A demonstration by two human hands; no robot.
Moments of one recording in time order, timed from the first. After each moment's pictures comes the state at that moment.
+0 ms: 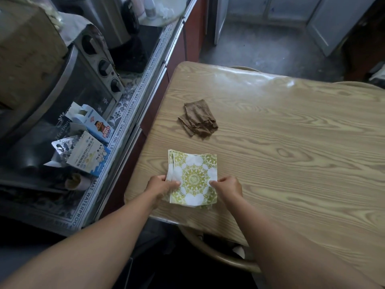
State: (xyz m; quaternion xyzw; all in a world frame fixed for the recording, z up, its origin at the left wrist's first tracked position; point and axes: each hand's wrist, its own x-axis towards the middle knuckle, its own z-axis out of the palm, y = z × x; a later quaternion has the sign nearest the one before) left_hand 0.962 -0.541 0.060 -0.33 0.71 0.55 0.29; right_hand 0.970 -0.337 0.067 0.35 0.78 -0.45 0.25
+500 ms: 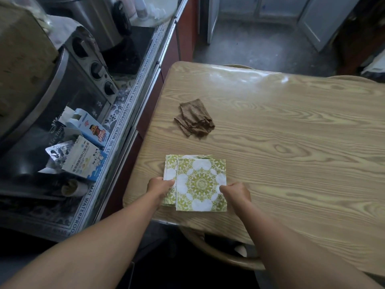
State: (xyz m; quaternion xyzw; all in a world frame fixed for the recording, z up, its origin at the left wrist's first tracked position) left_hand 0.953 -0.536 0.047 -0.38 0.73 0.51 0.26; right_hand 0.985 -0.318 0.062 0.38 0.78 -0.42 0.27
